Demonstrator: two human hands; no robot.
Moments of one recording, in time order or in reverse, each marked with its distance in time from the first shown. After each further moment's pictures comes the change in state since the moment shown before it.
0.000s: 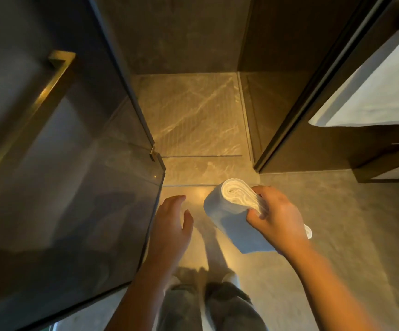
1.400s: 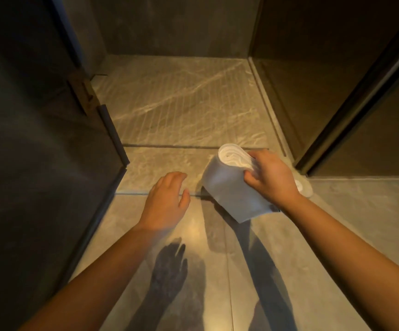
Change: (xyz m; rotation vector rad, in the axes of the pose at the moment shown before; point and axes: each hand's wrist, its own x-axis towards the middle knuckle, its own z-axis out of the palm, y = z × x) left_hand 0.236 -0.428 0.461 0.181 0.034 0.277; right_hand 0.264 0.355 0.495 -0.167 0.220 -0.321
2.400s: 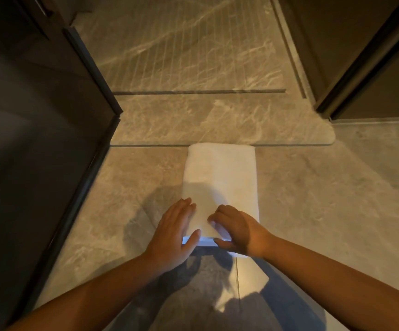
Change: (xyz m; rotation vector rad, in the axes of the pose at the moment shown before) left_hand -0.141 -0.042 0.096 -0.066 -0.280 0.026; right_hand -0.170 -0.014 0.126 0.247 -0.526 -0.335
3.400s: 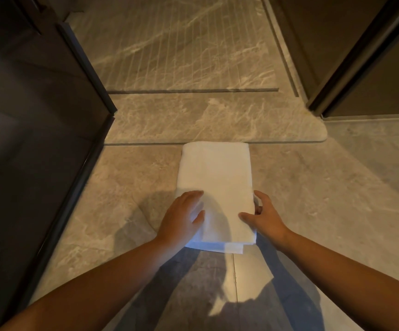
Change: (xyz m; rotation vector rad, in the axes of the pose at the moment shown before) left_hand 0.031 0.005 0.019 -0.199 0.039 -0.081; right_hand -0.027 0.032 0.002 0.940 0.323 0.945
